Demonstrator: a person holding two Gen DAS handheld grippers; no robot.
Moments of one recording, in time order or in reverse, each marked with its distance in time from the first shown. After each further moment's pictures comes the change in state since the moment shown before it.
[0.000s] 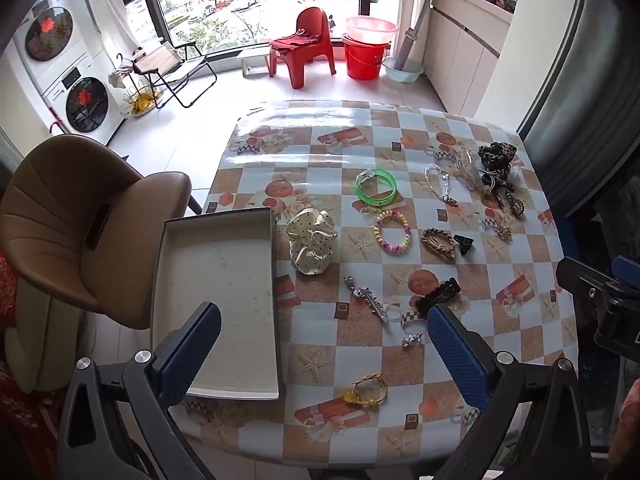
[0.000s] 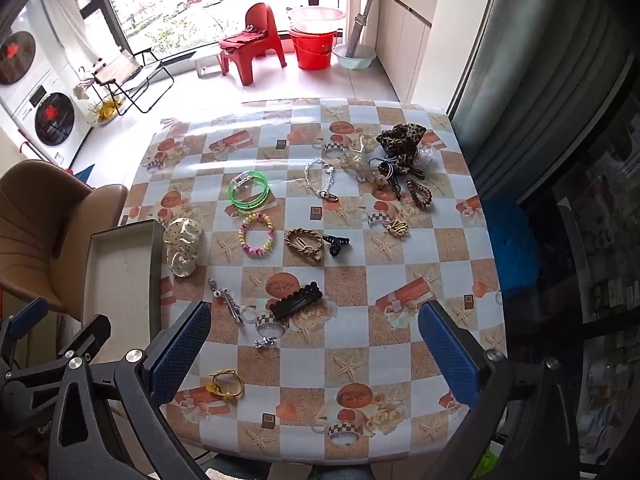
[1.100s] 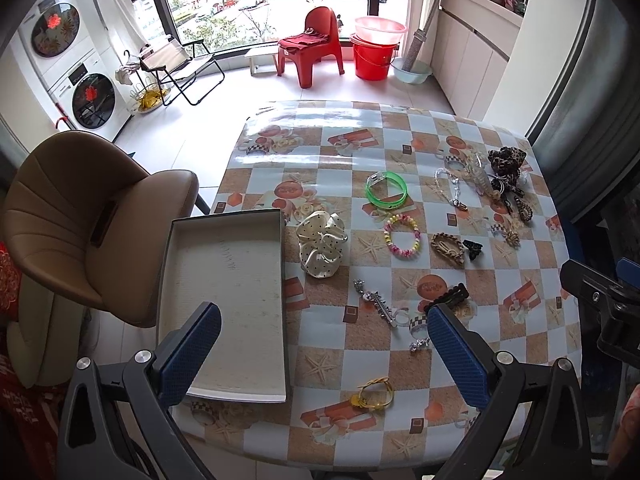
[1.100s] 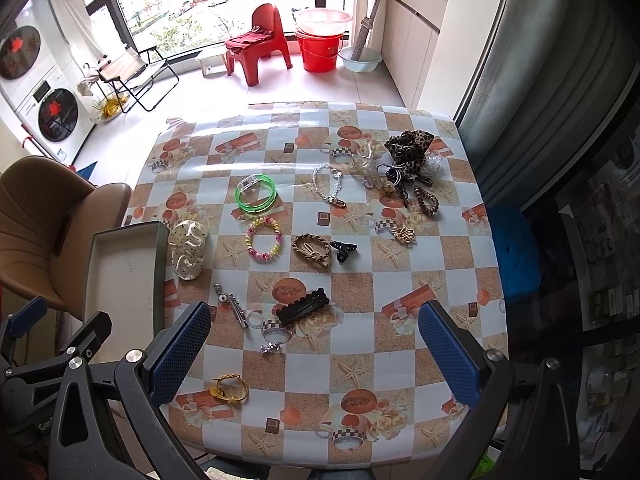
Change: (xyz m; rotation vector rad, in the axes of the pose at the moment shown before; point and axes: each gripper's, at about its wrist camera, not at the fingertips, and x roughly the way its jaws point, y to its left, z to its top) left arm 0.000 0.012 0.004 -0.009 0.000 0.009; right arm 0.002 0.007 0.004 0.002 0.000 -0.003
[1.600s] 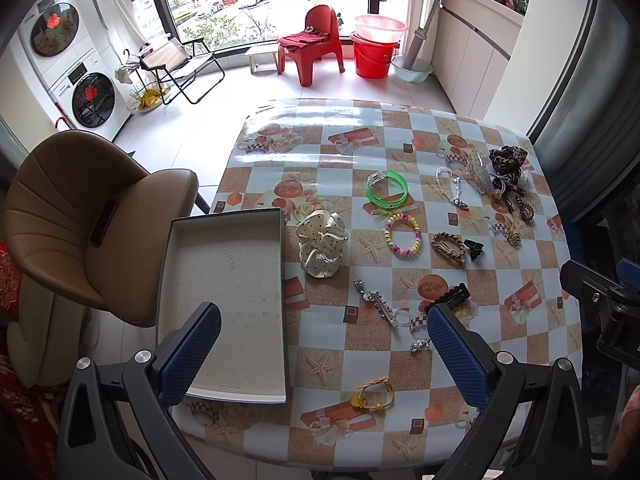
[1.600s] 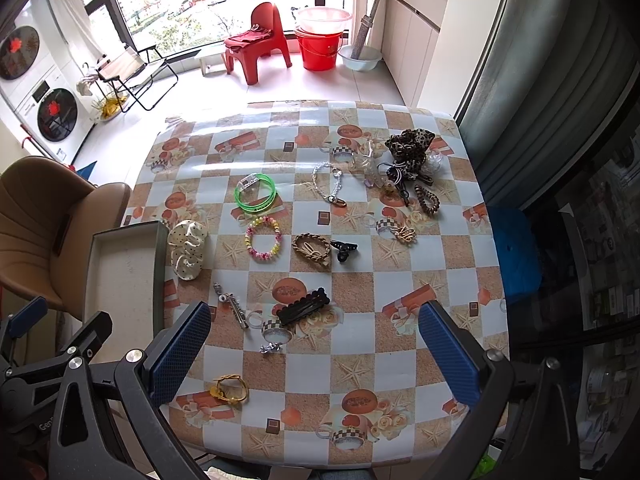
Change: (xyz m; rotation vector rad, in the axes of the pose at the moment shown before) left arm 0.000 0.000 0.000 0.000 0.001 0.000; right arm 0.002 0.000 0.000 -0.002 0.001 0.000
